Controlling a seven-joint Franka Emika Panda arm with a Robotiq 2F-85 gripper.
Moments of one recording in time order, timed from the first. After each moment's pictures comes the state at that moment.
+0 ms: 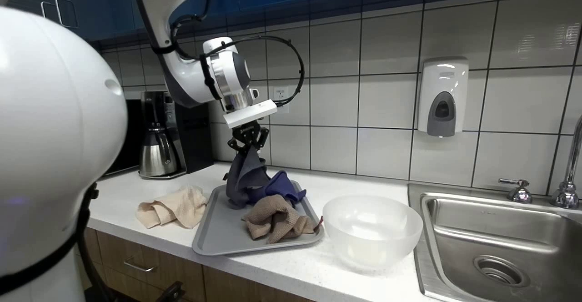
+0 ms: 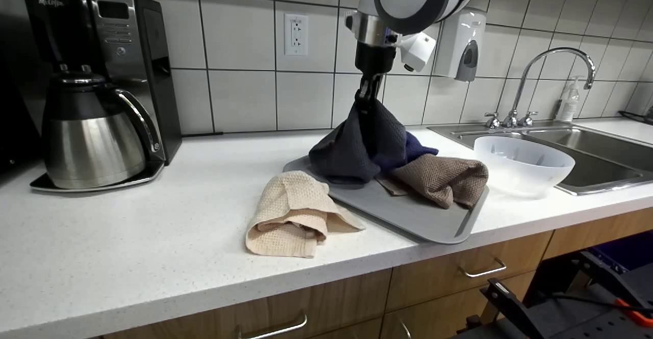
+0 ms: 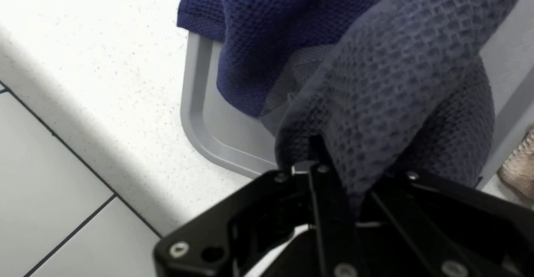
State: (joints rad) arm 0.19 0.15 0.04 -2.30 -0.41 2.70 -0.35
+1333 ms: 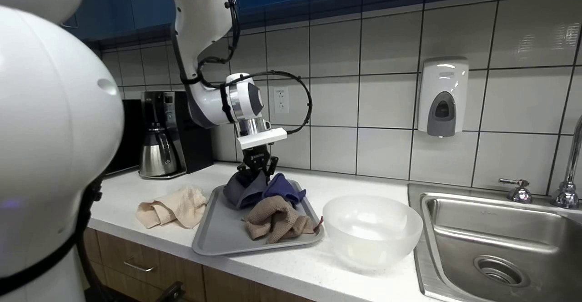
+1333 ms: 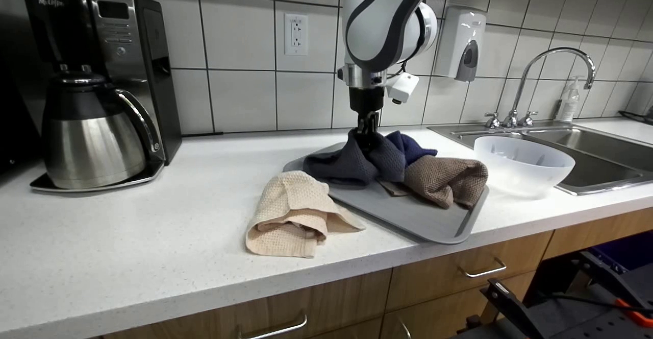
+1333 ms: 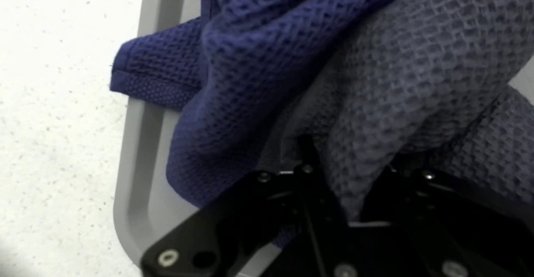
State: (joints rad) arm 0.15 0.43 0.06 -2.08 -0.35 2.49 -0.42
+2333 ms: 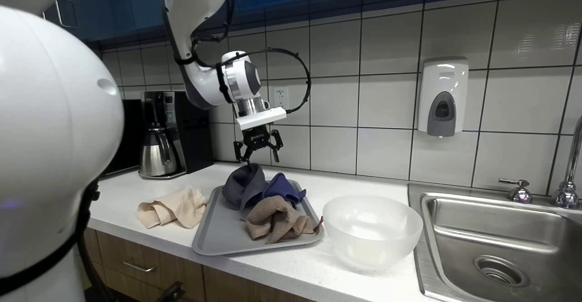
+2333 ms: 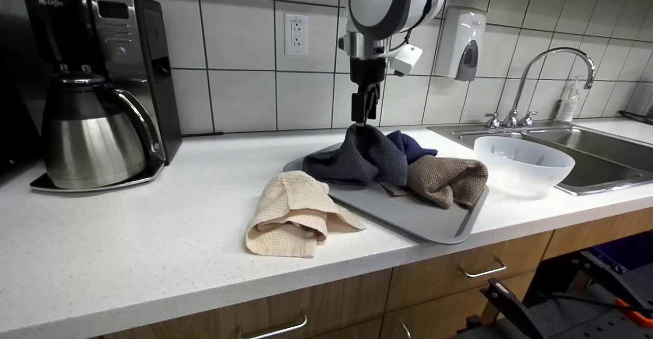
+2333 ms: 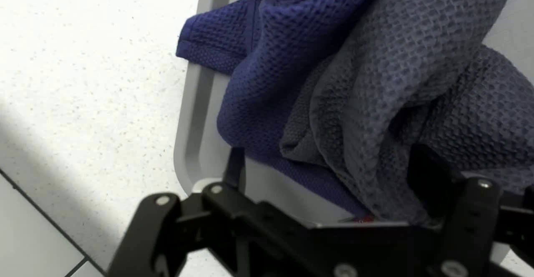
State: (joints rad) arm 0.15 0.32 0.07 -2.09 -0.36 2.48 -0.42
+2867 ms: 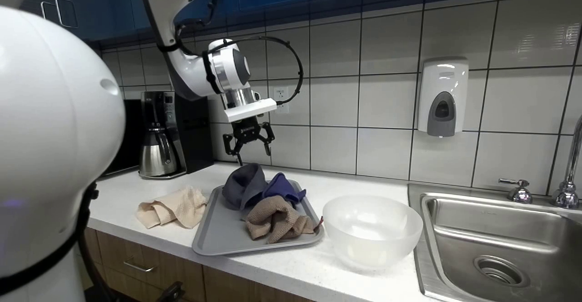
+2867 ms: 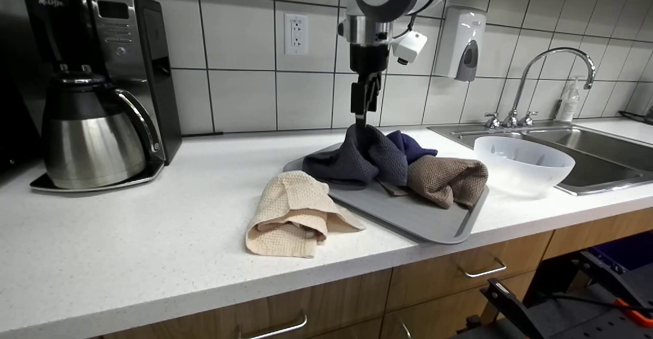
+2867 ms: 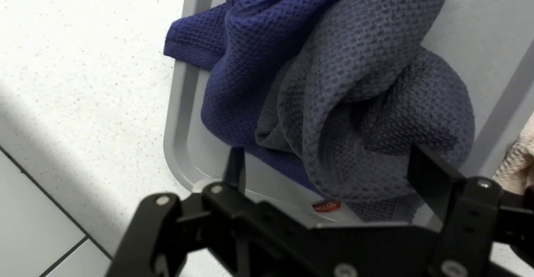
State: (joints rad) arm 0.16 0.21 0.09 -2.18 -0.36 2.48 -0.39
